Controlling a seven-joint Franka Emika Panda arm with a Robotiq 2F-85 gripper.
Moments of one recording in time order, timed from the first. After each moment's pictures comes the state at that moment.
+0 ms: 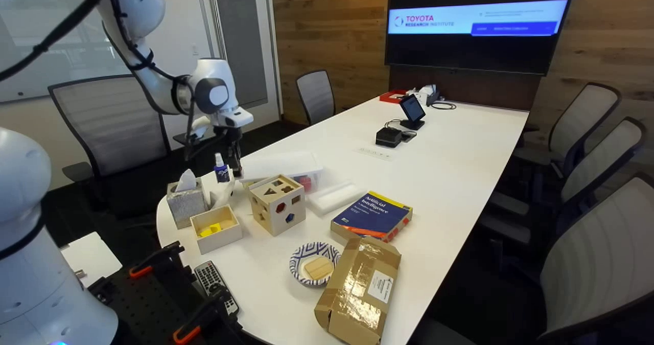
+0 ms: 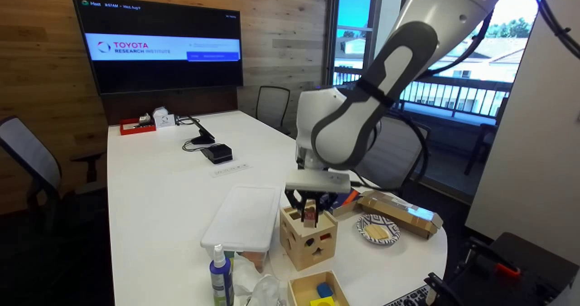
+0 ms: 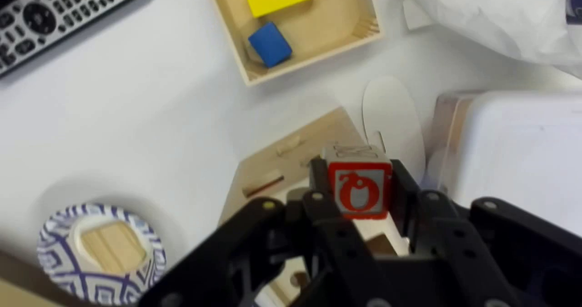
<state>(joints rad) 0.49 0.34 -0.07 -2.31 -0.01 2.67 1.07</state>
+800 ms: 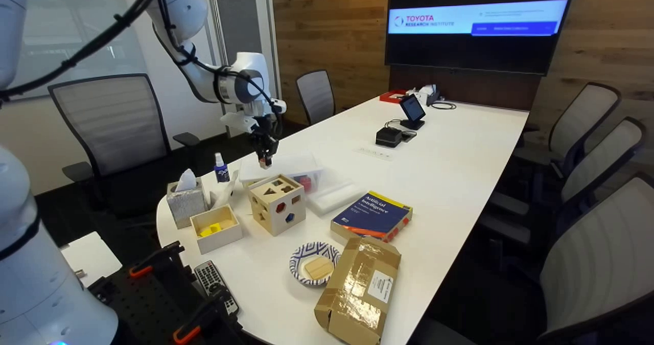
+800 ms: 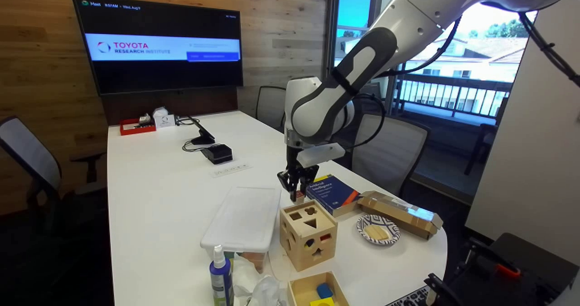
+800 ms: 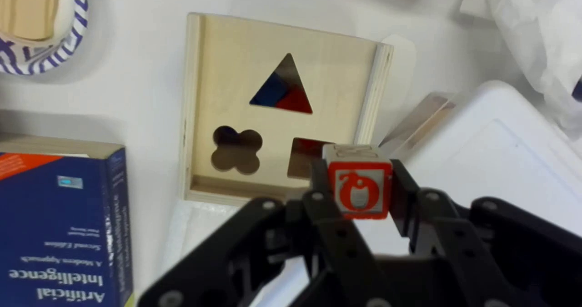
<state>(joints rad) 0.24 0.50 0.07 -2.00 -0.06 2.51 0.31</state>
